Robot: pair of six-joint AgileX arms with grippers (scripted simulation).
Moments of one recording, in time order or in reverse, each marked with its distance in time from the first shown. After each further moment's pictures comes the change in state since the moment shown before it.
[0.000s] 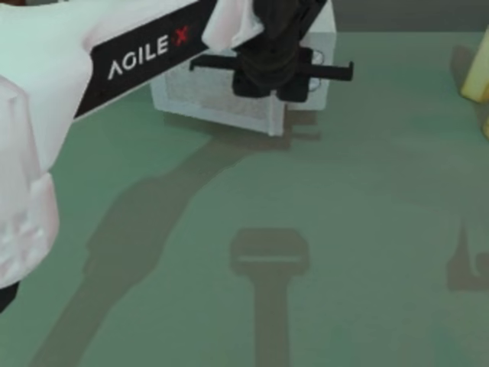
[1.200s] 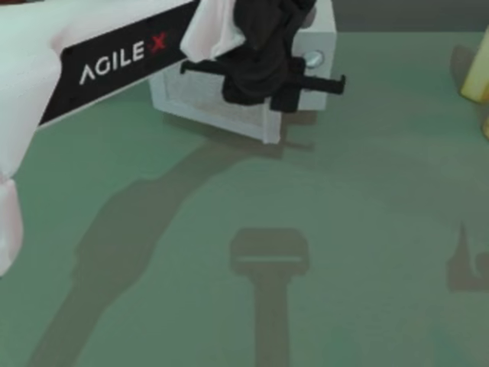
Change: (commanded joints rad) left arm 0.010 -0.090 -0.143 0.074 0.044 0.089; right arm 0.000 0.000 0.000 0.000 0.000 0.000
